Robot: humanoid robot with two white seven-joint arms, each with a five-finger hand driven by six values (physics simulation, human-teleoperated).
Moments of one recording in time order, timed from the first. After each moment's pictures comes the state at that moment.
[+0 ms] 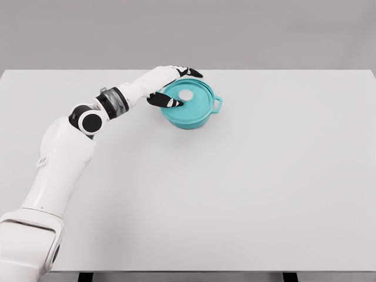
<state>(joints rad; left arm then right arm) -0.72 0.09 -0.27 -0.91 -0.62 -0.61 -0.41 0.06 0.00 -0.30 0.08 0.25 -0.01 0.09</state>
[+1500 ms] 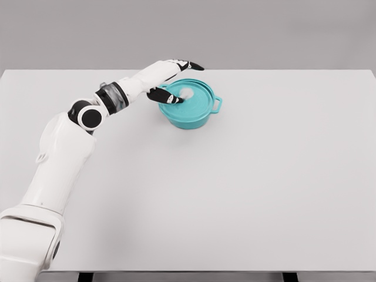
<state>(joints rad) -0.74 0.09 -0.27 -0.91 -0.62 -0.61 -0.41 0.06 0.00 -0.30 0.08 0.25 -0.01 0.09</state>
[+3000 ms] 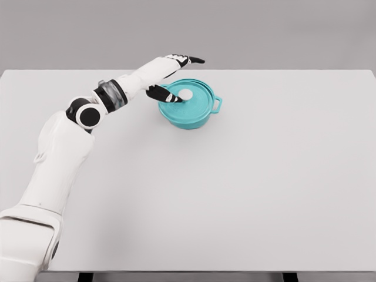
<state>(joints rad) -0.74 0.09 -0.27 -0.93 -0.61 -0.61 -0.41 0.06 0.00 -0.30 0.08 0.25 -0.01 0.09</state>
